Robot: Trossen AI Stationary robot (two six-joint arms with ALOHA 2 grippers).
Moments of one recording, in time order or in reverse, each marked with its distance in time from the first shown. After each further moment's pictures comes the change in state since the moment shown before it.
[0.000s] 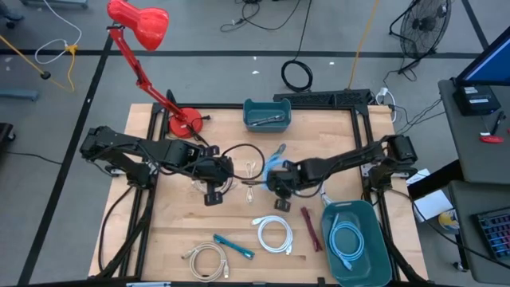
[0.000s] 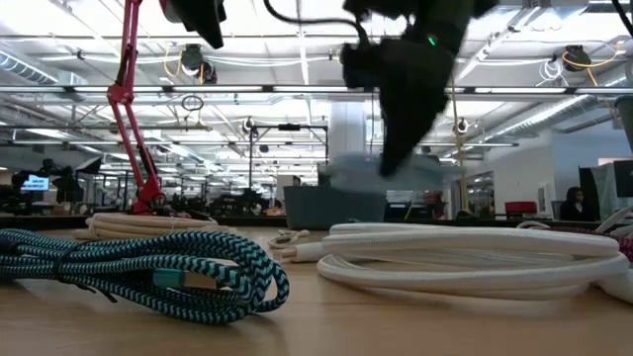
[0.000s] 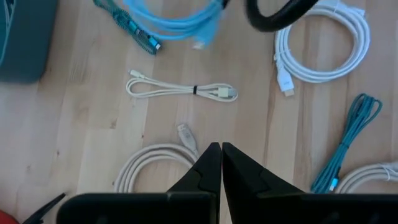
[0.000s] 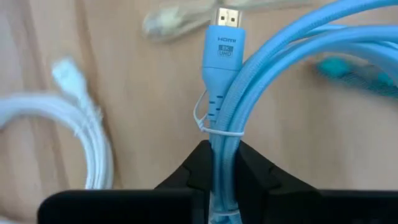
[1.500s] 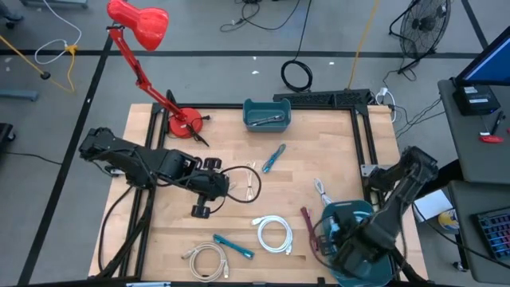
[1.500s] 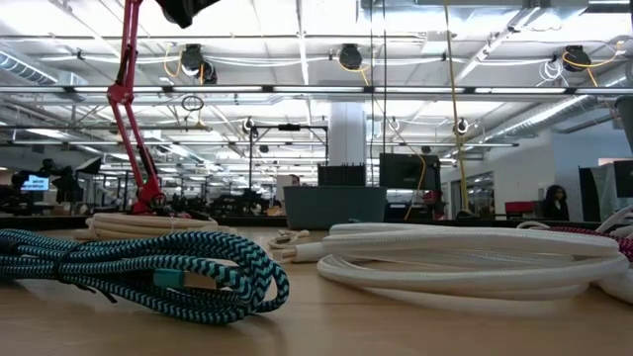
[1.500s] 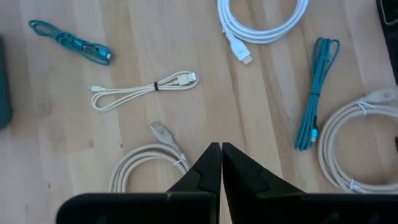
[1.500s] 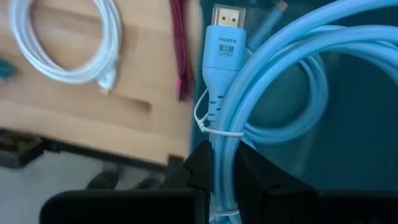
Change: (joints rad) left arm -0.122 0.000 0.000 -0.035 0.042 0.186; right arm 0.711 -0.043 0.377 -0.826 -0.059 1.821
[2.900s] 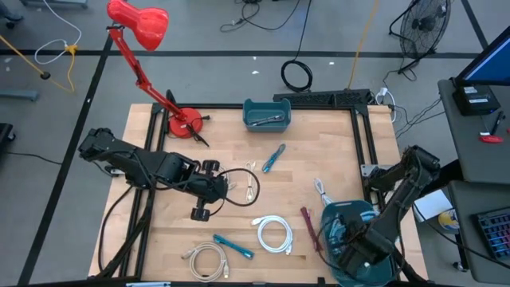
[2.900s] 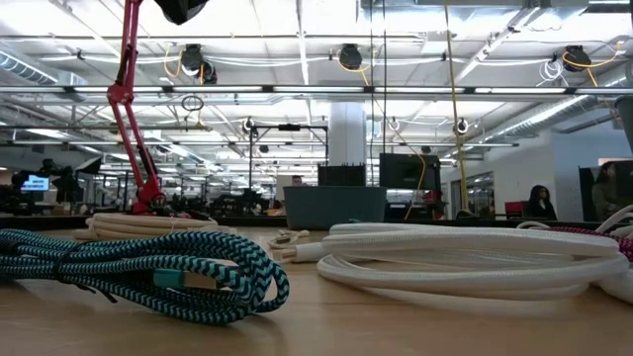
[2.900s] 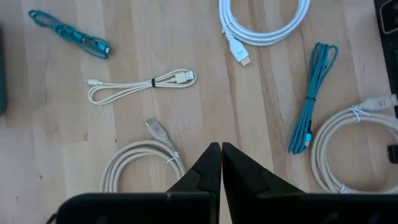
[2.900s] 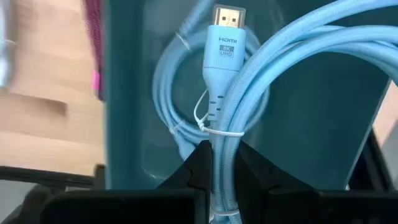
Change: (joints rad) left arm -0.026 0.000 0.000 -0.002 -0.022 -0.083; right arm 0.056 -0.035 -0.195 0.034 -0.140 0.016
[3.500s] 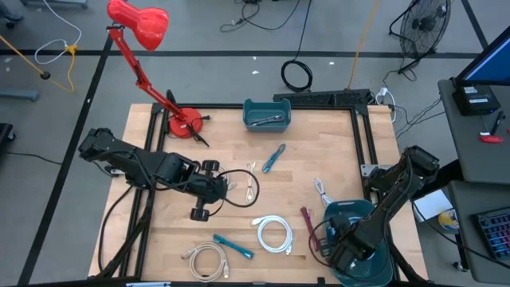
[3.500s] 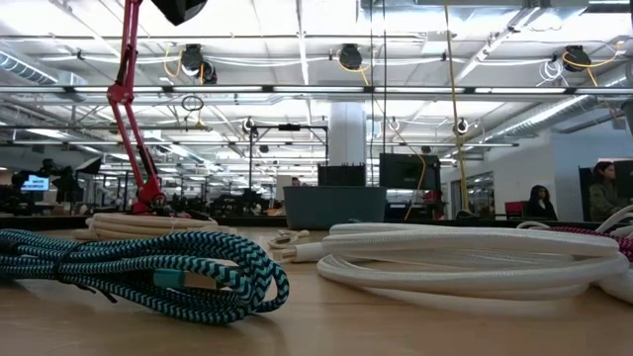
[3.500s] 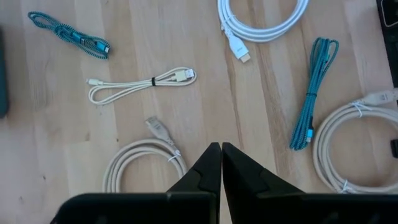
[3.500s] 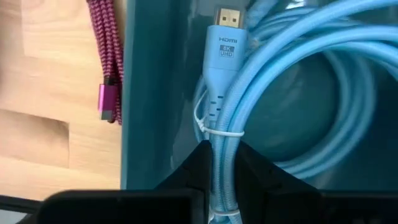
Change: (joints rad) left arm -0.002 0.000 0.000 -0.010 -0.002 0.020; right arm -0.010 0.002 -0.277 0.422 0.032 -0.004
